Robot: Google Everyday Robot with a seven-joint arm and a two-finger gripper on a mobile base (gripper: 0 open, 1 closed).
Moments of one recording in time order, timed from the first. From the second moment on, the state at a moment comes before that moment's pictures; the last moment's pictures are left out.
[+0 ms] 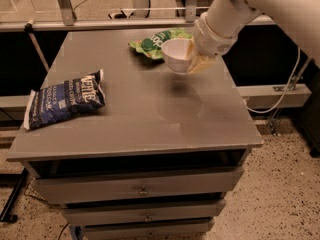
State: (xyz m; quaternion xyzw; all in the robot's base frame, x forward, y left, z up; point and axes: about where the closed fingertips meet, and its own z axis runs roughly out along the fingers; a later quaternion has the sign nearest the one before) arm 0.631 -0.096 0.898 -0.80 0.55 -0.05 0.22
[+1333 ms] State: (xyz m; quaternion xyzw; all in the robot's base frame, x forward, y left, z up) arm 0.693 -0.081 0.879 -0.81 0.55 -0.07 0.21
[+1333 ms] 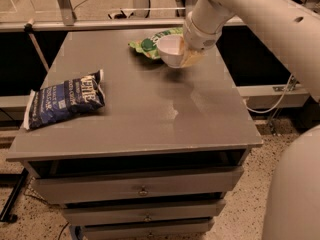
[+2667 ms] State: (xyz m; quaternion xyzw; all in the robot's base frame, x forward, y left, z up) arm 0.721 -0.093 0.850 -0.80 0.57 -0.06 0.20
